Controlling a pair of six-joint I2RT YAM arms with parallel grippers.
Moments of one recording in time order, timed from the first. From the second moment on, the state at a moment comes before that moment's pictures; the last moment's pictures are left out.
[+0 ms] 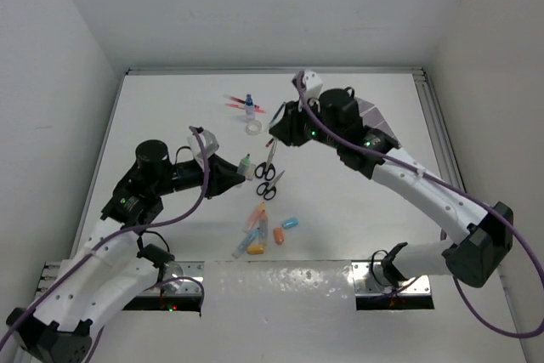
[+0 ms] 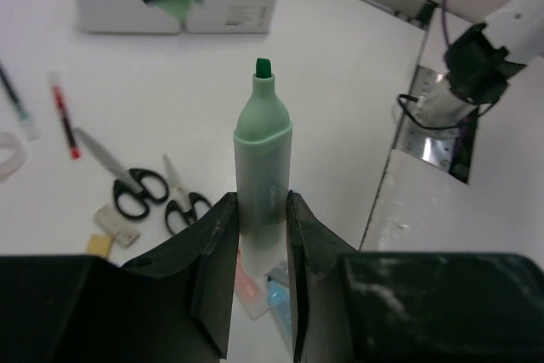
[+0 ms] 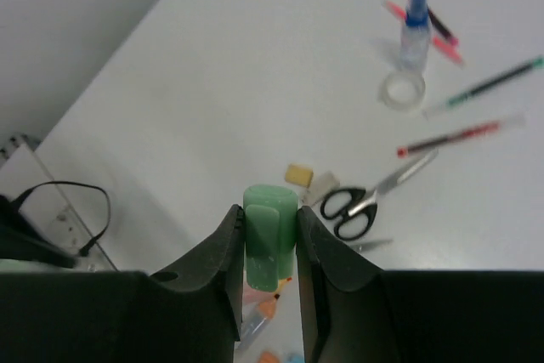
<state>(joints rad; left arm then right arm) -0.43 0.68 0.73 -0.31 0.66 -0.02 0.73 1.33 1.12 -0.19 -0.08 0.30</state>
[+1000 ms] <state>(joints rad) -0.49 0.97 0.88 0.15 0.81 -0.30 0.63 1.19 1.15 0.36 -0.61 0.42</state>
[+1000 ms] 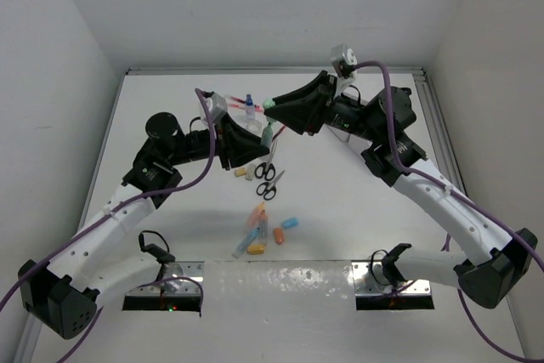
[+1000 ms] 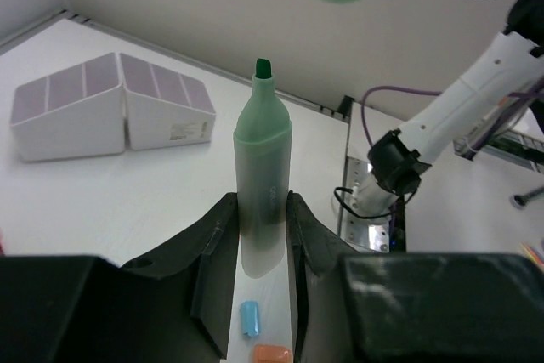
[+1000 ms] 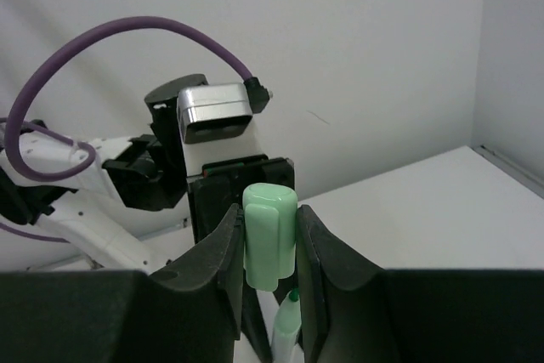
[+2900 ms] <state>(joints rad) -0.51 0.93 0.82 0.39 0.91 -0.43 0.61 1.24 1.11 0.59 -0.88 0.58</state>
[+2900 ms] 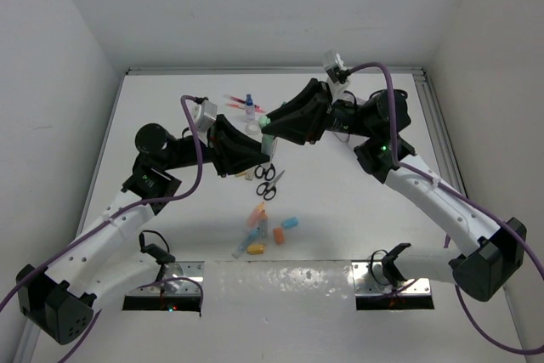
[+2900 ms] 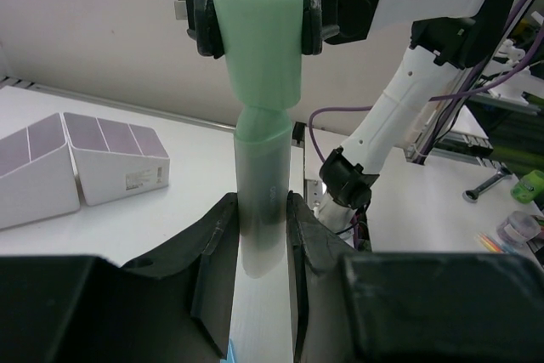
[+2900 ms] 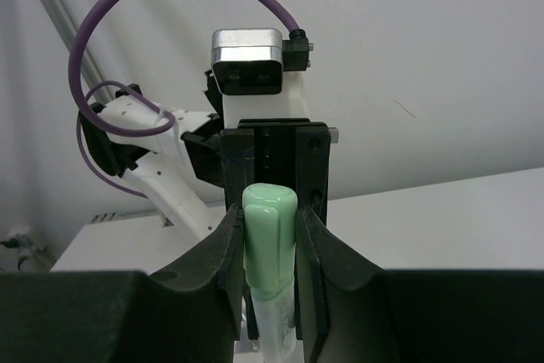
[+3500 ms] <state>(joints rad) -0.50 0.93 0.82 0.45 0.94 -0.44 0.59 1.25 1.09 0.72 -0.96 0.66</state>
